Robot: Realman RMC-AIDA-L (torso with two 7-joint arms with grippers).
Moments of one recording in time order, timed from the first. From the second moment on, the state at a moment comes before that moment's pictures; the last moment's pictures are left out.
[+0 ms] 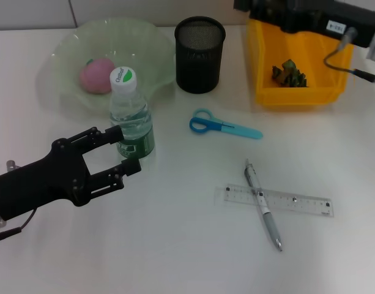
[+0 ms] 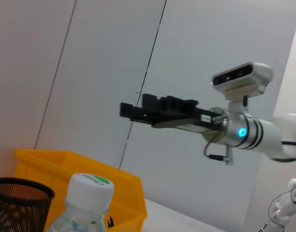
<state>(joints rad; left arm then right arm) -0.28 -2.01 1.07 0.44 1.39 1.68 -1.09 0.53 2.06 -1.06 -0.82 -1.41 -1.24 1.63</state>
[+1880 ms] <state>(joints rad) -0.27 -2.05 1.04 0.44 1.39 1.66 -1.07 1.01 2.09 -1.41 -0.67 -2.54 -1.10 2.15</state>
